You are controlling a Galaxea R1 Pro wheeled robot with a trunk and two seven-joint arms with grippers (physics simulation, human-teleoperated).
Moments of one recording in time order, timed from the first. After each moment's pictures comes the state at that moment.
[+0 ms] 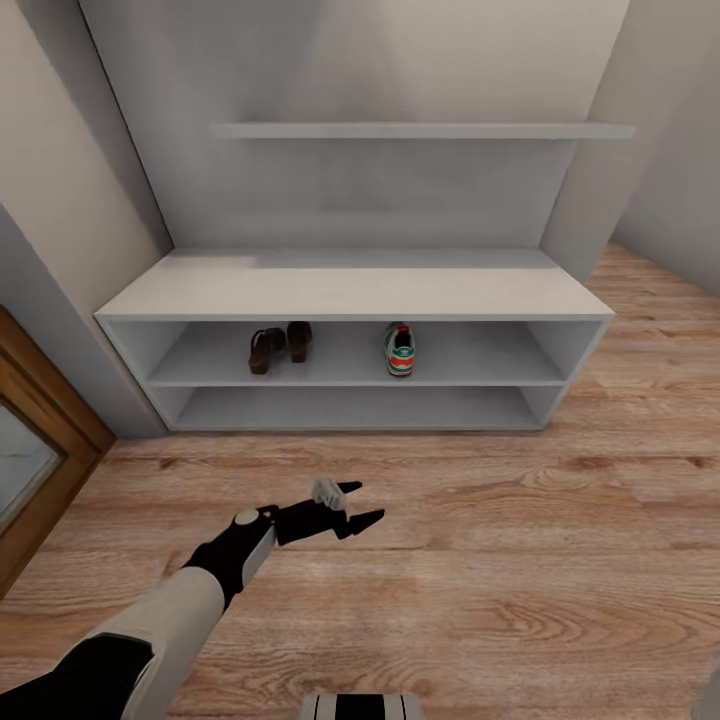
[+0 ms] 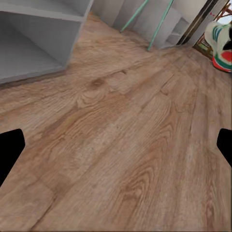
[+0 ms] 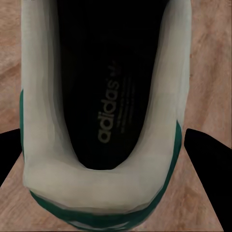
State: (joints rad) left arm -0.84 -0.09 -0.13 -0.35 0.11 -0.20 -1.02; right arm -0.72 -0.31 -0.96 -1.05 0.37 0.49 -0.13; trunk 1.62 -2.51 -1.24
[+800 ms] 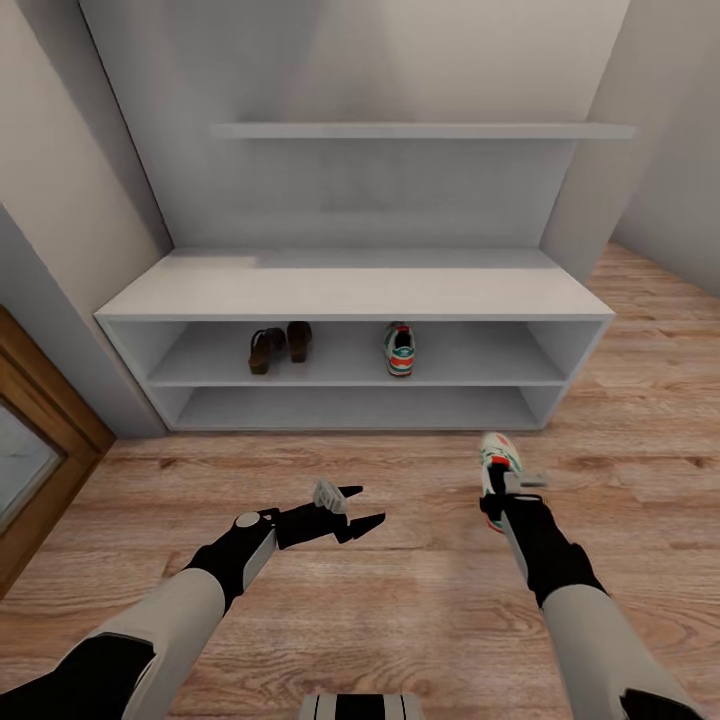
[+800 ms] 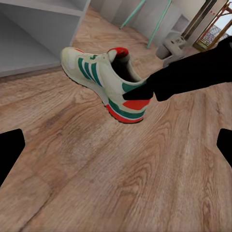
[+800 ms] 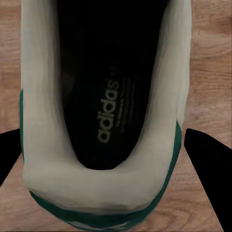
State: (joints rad) left arm -0.84 -0.09 -0.13 -0.33 0.10 -0.20 -1.02; right arm -0.73 0.01 -0.23 -0.73 0.27 0.50 -0.12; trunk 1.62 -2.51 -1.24
